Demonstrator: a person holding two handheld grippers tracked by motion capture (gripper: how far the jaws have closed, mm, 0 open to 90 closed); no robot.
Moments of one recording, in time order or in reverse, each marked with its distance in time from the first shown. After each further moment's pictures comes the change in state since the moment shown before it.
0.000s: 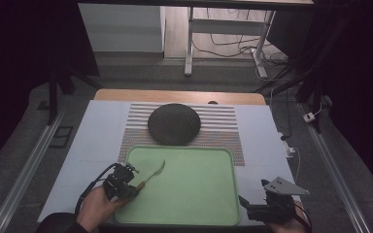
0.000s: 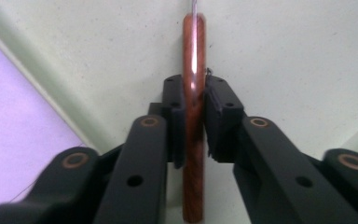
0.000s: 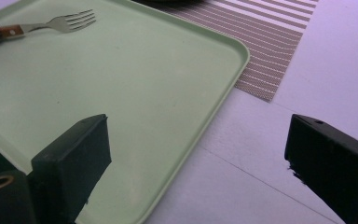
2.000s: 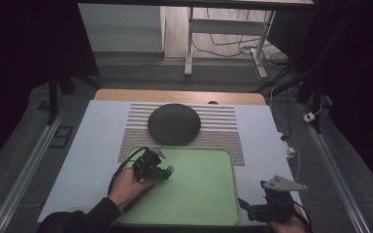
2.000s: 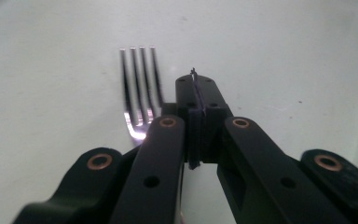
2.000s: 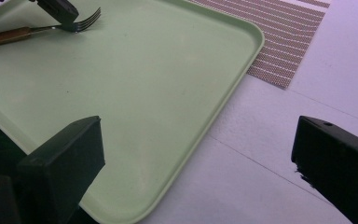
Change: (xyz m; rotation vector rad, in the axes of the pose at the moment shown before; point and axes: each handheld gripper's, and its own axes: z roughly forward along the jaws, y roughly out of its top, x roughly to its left) left arm -0.016 0.078 0.030 -0.193 -0.216 0.267; right arm -0.005 0.000 0.005 0.062 0.061 0.021
